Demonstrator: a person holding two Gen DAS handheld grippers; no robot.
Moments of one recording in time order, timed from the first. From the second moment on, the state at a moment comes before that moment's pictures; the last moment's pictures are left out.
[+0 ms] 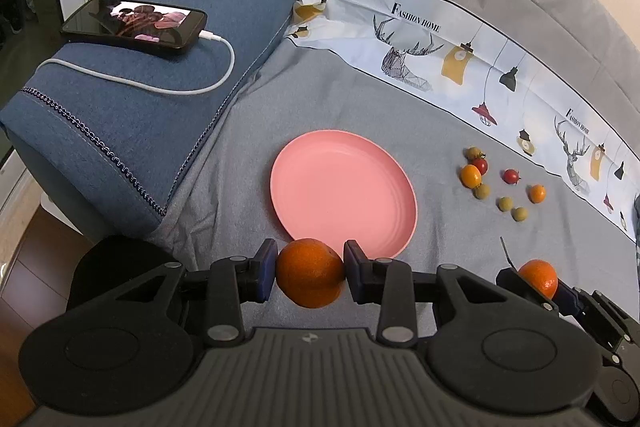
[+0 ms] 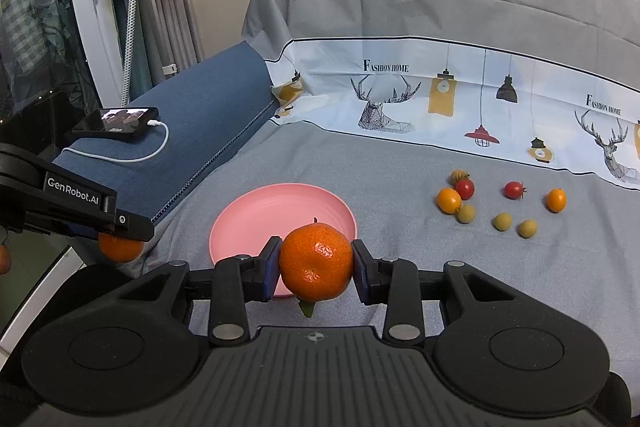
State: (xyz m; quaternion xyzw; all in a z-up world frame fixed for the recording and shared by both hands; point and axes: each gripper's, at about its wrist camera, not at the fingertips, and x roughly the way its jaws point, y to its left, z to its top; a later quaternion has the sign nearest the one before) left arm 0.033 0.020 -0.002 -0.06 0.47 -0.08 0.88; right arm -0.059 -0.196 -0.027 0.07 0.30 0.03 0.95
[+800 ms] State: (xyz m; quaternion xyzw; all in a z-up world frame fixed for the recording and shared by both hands) left arm 0.033 0.019 0.000 -0.06 0.47 -0.08 0.88; right arm -0.059 -0.195 -0.027 0.07 0.30 0.04 0.95
